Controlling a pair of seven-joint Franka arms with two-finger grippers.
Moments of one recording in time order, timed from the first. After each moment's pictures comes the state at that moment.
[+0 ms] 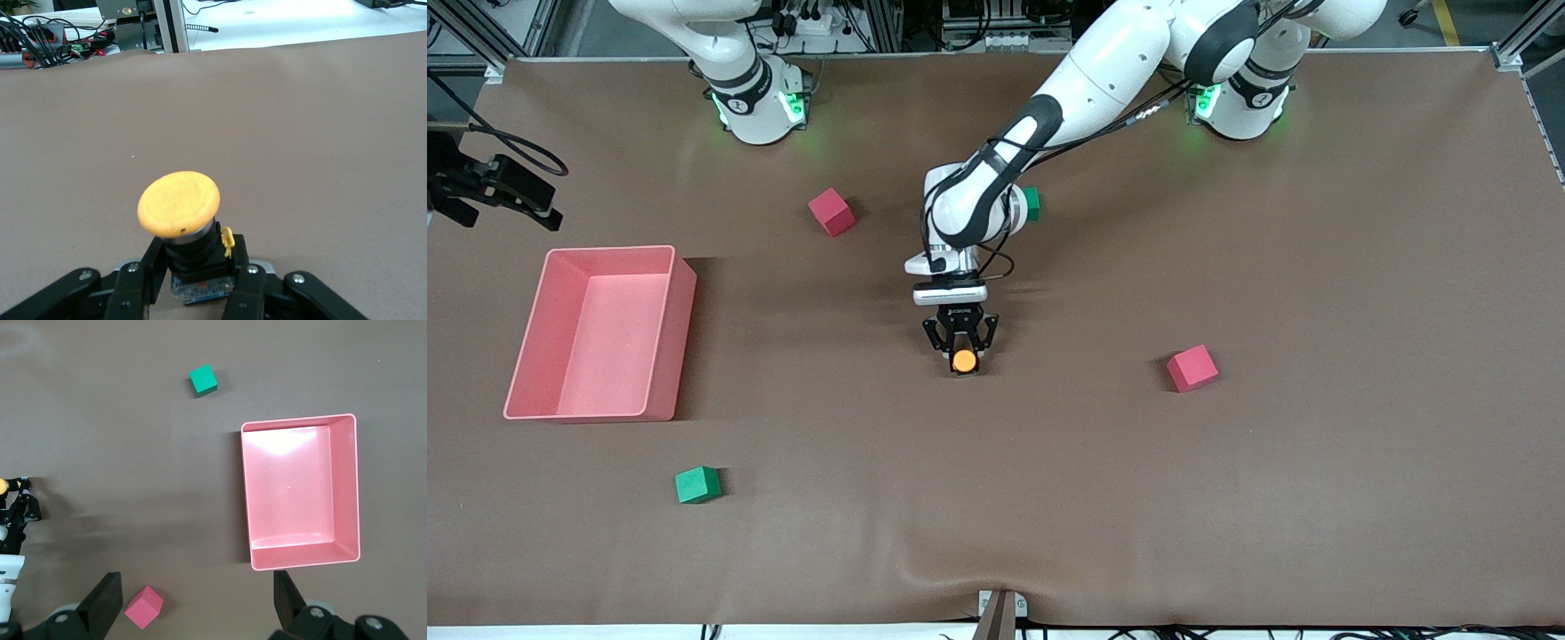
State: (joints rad) left arm -0.96 1.04 -0.03 -1.31 1.48 2.31 -2.06; right arm -0.01 -0.02 0.02 -1.49 -0.01 1.50 0.07
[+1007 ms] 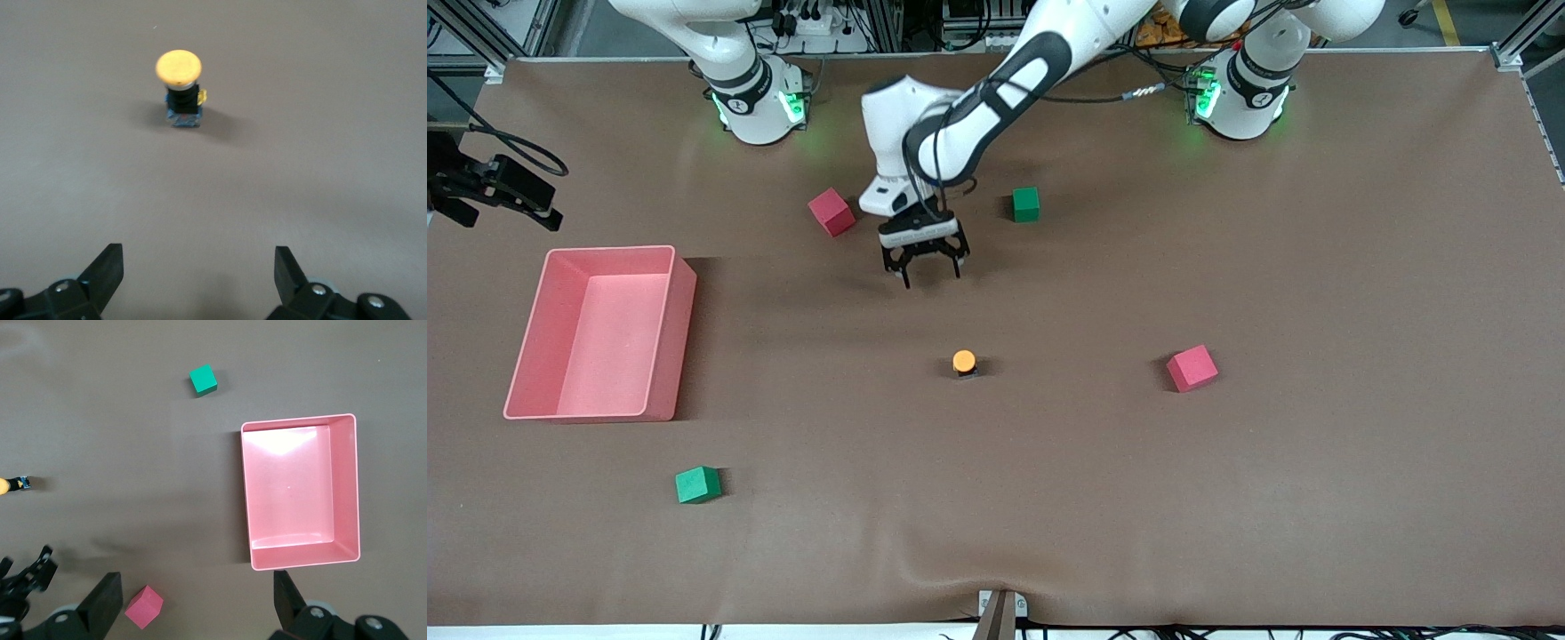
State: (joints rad) left arm -1.03 0.83 -0.17 -1.31 0.74 2.12 -1.77; right arm -0.01 -0.02 0.02 -1.49 -0.01 1.50 0.07
